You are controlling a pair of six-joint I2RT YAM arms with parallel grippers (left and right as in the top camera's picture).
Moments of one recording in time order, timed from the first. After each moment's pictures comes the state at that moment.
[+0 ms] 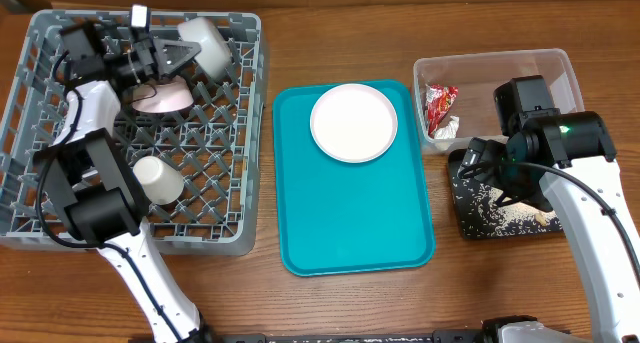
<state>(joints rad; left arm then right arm) 0.37 2.36 1.81 -0.16 1.56 -0.44 0.12 1.41 1.34 -1.37 0.15 0.54</state>
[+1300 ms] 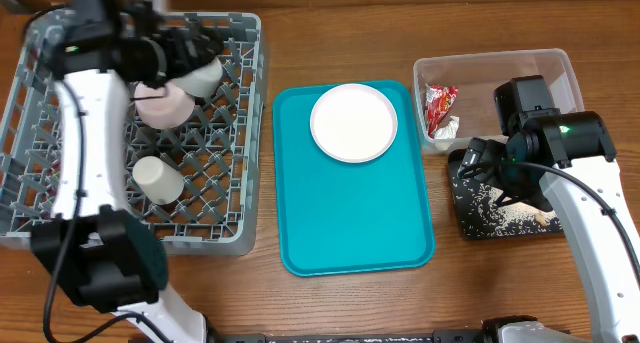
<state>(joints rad) 0.13 1.87 1.81 -0.93 0.52 -0.19 0.12 1.41 1.34 -1.37 0.15 0.54</state>
